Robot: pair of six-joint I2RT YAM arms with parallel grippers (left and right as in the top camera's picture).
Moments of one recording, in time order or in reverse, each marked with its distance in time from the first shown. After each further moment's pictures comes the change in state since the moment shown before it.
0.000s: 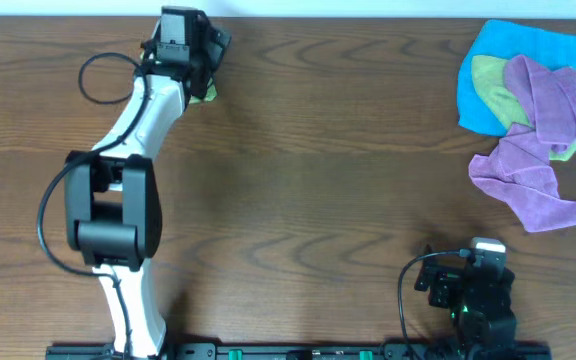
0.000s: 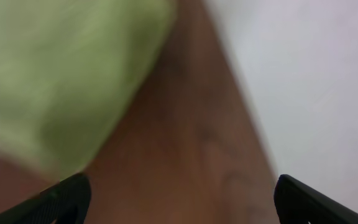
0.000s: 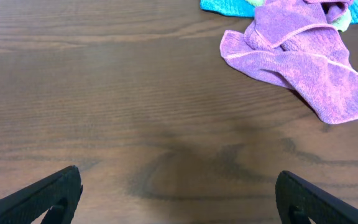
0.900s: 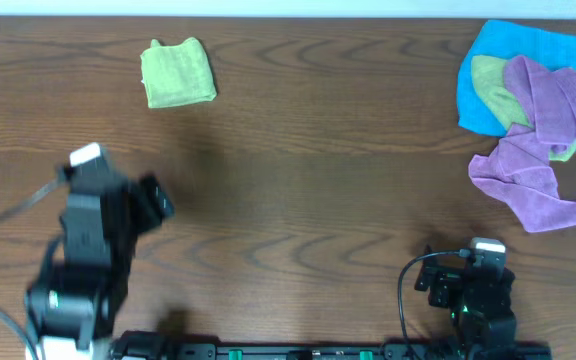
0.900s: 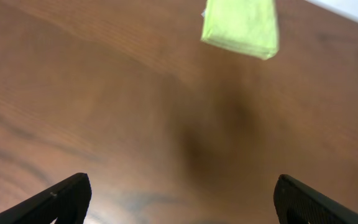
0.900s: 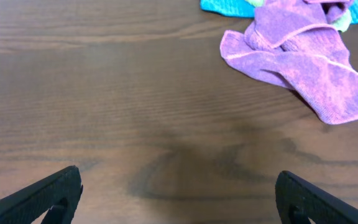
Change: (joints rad) left arm 0.003 -1.360 -0.796 -0.499 -0.346 0.730; right arm 0.000 0.000 0.000 0.000 0.000 0.000
